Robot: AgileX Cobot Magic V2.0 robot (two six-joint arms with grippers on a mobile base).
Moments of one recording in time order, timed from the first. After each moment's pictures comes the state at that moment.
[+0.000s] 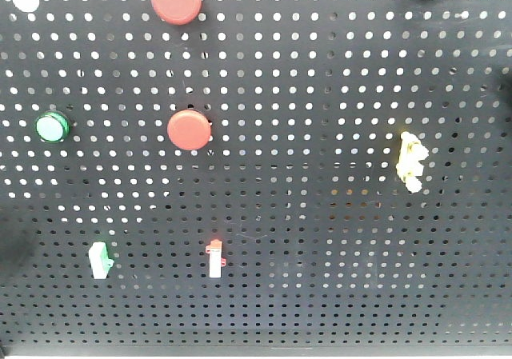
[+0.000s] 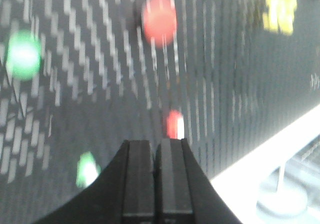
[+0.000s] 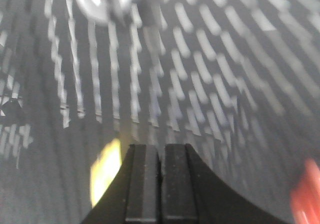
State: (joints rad) left arm -0.59 0.58 -0.73 -0.05 0.36 0.15; right arm 0.31 0.79 -1.09 -0.13 0.47 0.06
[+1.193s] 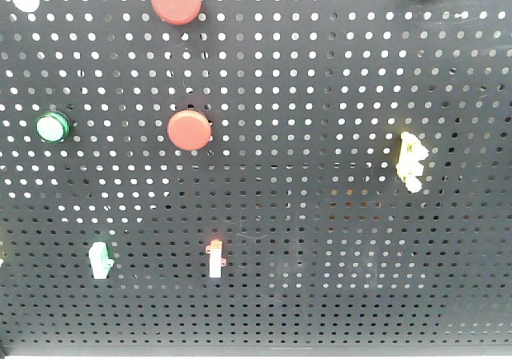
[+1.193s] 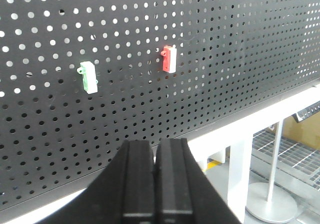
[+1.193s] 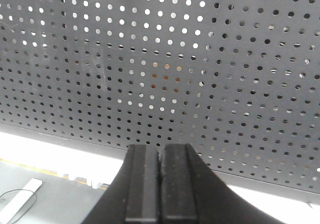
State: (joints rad) left arm -0.59 0.09 -0.29 -0.01 0.32 0.04; right arm 0.31 0.06 -0.40 -0.20 0.54 0.06
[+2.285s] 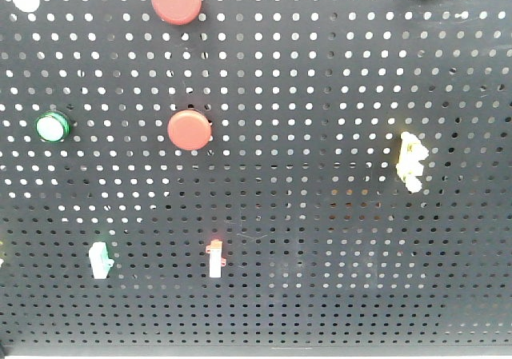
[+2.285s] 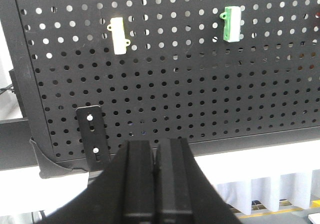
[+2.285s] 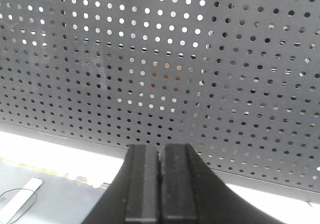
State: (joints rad) left arm -0.14 -0.01 0.03 0.02 0.03 0.04; right arm 0.31 0.06 -0.40 -0.20 0.55 0.06
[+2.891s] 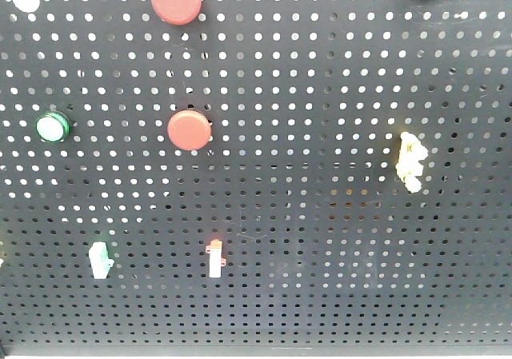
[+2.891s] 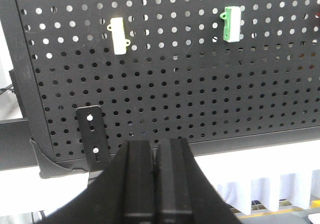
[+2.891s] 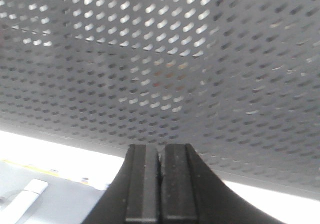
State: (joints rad) left arm -0.14 -0.01 0.03 0.02 0.03 0.04; right arm 0.24 0.03 -0.25 -0.15 0.42 0.05
